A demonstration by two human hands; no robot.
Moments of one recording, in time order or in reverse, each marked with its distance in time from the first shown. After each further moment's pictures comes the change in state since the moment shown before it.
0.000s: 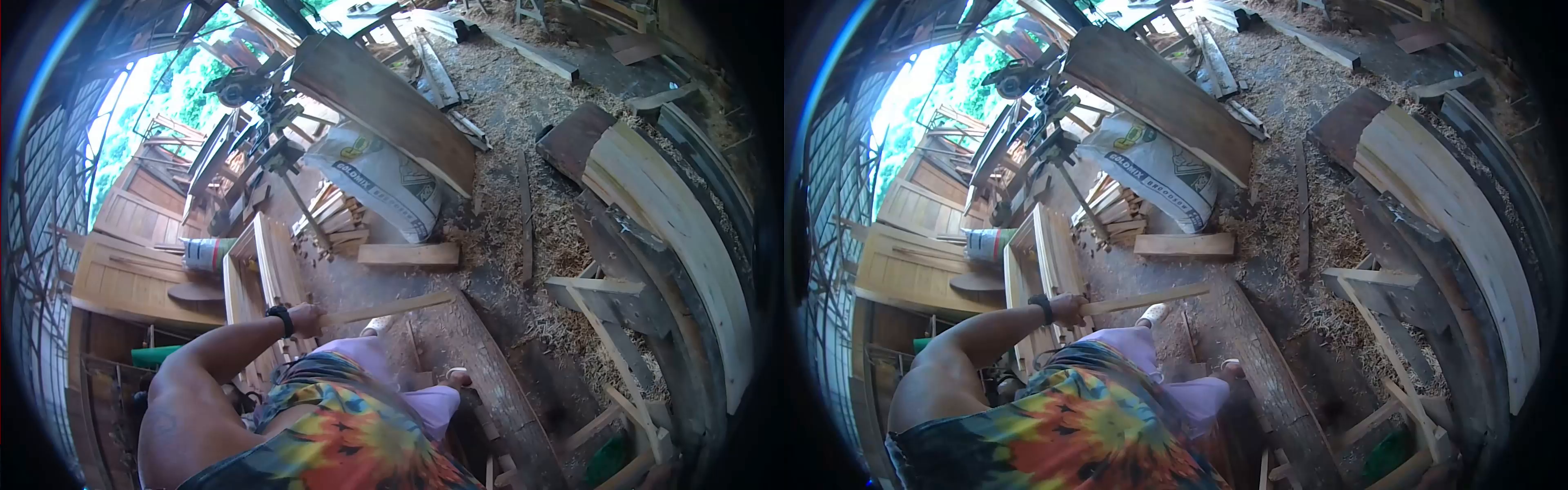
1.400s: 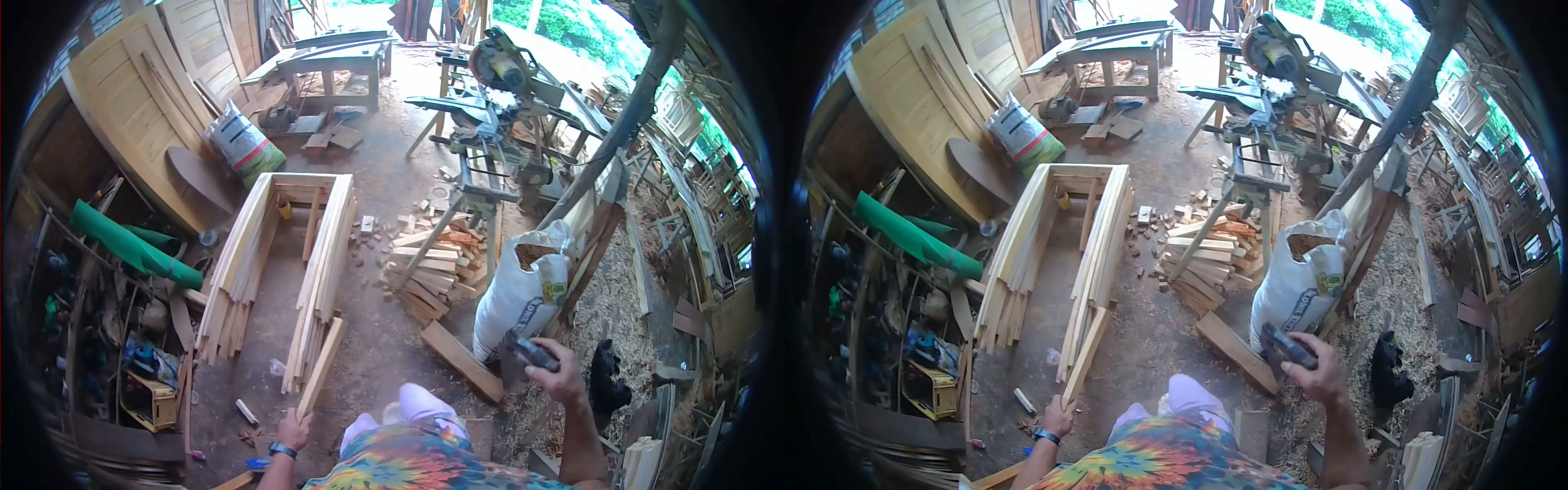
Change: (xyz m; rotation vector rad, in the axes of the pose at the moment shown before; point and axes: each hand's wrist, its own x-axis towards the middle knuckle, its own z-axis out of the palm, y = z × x) left_hand -0.037 -0.420 0.300 -1.427 0.670 -0.840; right_hand -1.106 -0.801 -0.306 0.437 -0.794 -2.012
